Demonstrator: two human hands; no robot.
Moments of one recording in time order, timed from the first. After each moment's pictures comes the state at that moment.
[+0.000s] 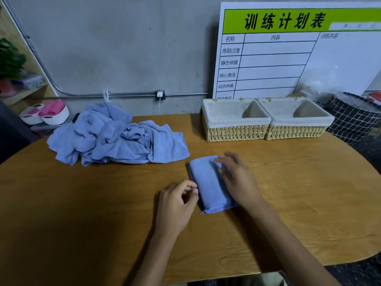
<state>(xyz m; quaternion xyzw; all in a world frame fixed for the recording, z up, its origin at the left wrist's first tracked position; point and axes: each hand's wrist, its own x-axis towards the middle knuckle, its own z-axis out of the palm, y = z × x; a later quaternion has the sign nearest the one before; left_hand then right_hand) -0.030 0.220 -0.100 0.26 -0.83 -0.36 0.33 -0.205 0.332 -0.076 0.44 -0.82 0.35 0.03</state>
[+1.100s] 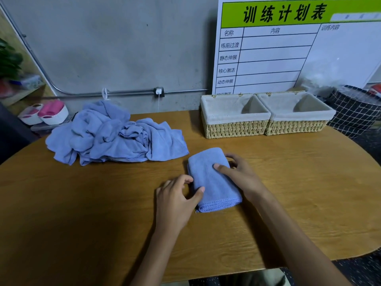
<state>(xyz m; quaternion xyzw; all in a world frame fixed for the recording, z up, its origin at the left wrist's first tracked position) -0.037 0.219 -0.100 0.32 -0.86 -0.28 0.28 -0.208 0.331 -0.062 0.24 -0.71 0.60 -0.28</state>
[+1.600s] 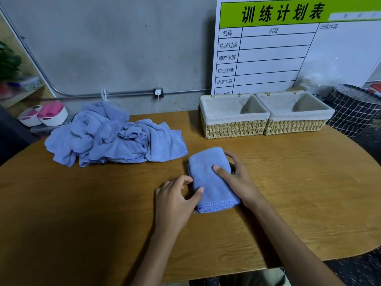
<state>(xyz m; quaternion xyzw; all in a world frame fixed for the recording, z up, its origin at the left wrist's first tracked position) -0.036 0.220 -0.097 0.32 -0.86 -0.28 0.28 -0.202 0.332 -0.081 0.29 -0.68 0.63 -0.23</state>
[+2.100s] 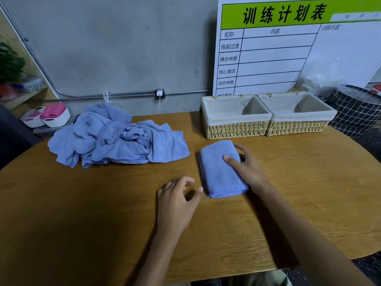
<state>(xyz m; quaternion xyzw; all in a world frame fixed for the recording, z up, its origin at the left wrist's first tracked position) -0.034 0.221 -0.097 0.32 -0.86 -0.29 0.28 -0.248 0.327 -0.081 0.27 -0.72 0.60 -0.20</state>
